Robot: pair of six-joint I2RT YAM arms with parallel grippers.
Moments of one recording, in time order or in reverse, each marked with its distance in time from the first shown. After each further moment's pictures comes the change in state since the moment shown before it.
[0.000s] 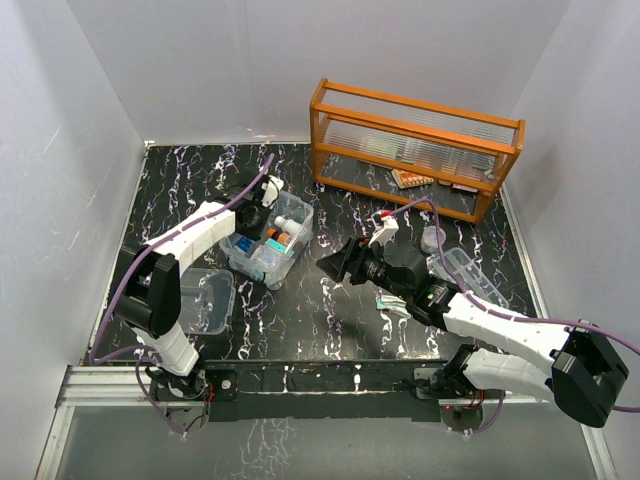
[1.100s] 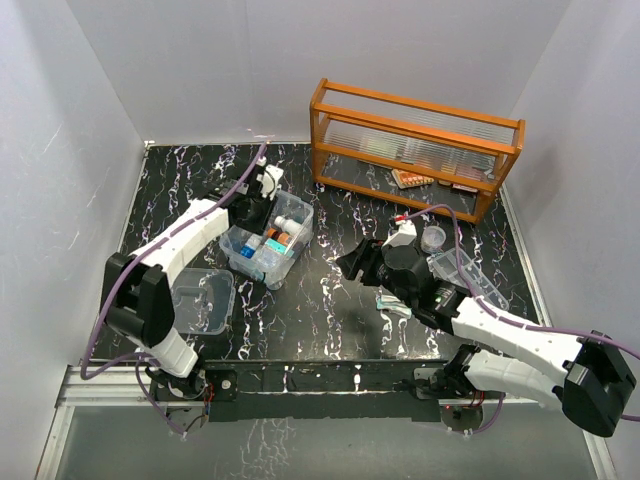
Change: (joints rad) left arm 0.000 -0.047 0.058 -0.066 0.102 -0.039; right arm 0.000 -0.074 -0.016 -0.167 0.197 0.017
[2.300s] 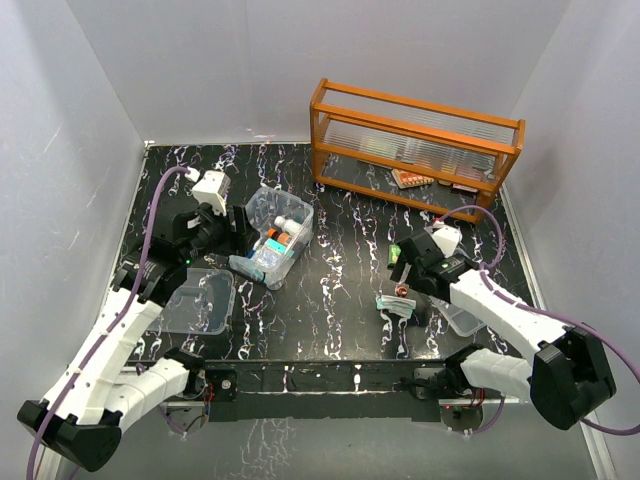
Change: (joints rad) left arm 0.000 -0.736 -0.246 0.050 0.176 -0.306; right arm -0.316 0.138 0.142 -0.758 0.226 0.039
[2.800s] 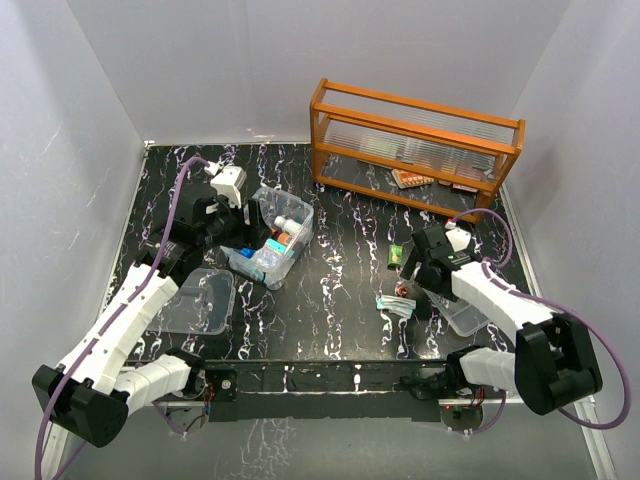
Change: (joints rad) left arm 0.000 0.145 0.002 0.069 0.062 -0.021; right arm -0.185 0.100 -0.032 0.071 -0.094 -0.071
